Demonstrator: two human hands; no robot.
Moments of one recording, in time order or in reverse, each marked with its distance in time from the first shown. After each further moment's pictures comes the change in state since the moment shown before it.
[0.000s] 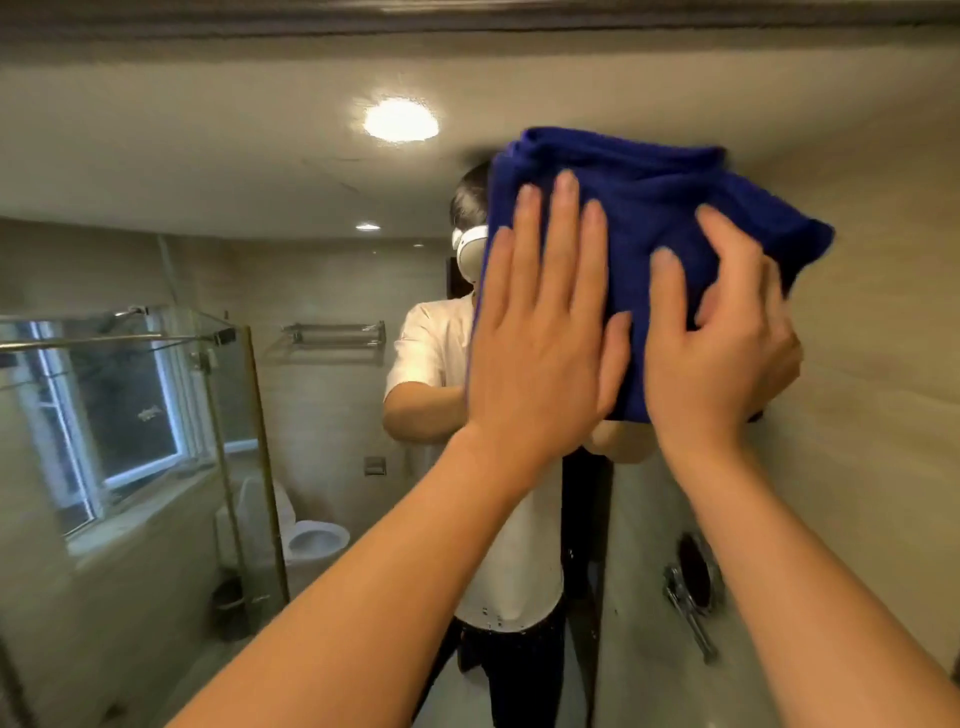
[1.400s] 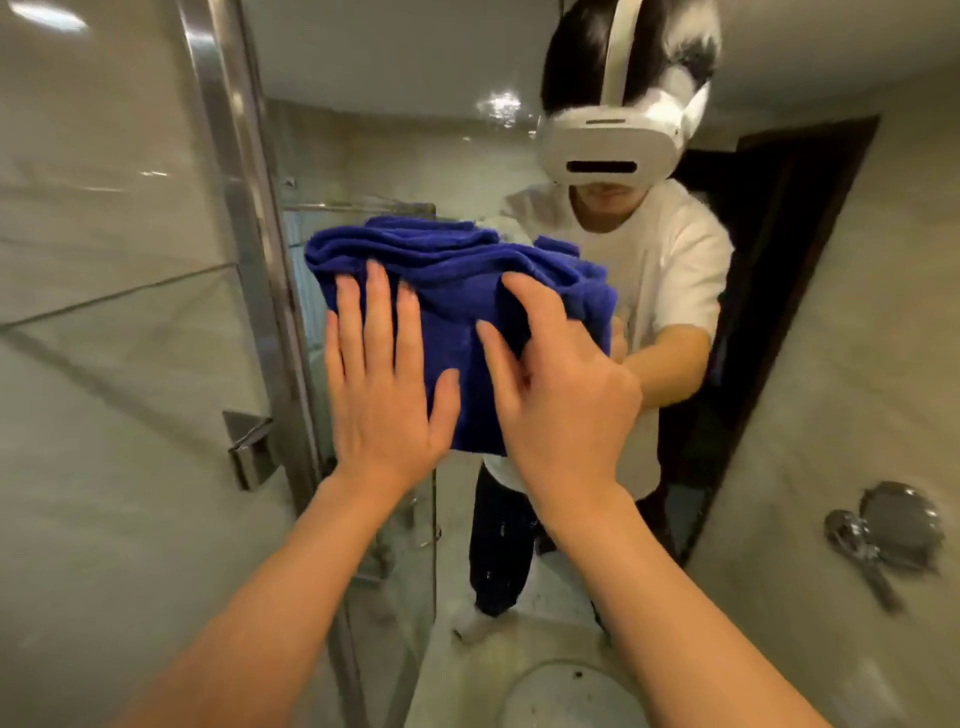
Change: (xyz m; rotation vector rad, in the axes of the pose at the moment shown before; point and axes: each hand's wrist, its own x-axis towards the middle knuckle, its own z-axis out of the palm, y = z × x) left_hand -0.239 -0.338 -0.099 0.195 -0.102 -0.227; right_hand -0.242 -0.292 0.073 0.206 -0.550 -0.105
